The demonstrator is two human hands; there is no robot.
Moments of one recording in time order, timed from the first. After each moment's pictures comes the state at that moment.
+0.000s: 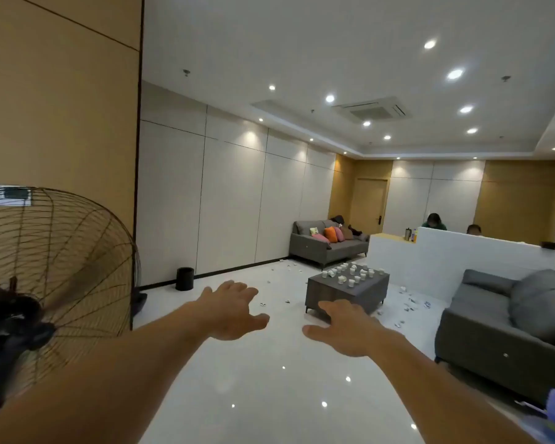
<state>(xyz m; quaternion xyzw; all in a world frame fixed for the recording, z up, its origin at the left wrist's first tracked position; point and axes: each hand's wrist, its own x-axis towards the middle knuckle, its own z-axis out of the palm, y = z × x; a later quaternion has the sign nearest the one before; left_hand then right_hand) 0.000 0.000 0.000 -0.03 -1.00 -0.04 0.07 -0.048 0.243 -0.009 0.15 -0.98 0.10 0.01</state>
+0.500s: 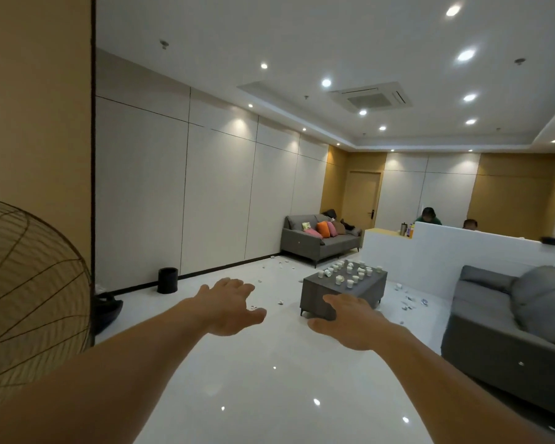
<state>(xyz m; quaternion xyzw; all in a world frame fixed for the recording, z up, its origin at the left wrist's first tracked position) -0.261 -0.070 -0.013 -0.04 -1.00 -0.03 0.06 -0.296 0.186 -0.013 0.12 -0.99 0.08 0.01</state>
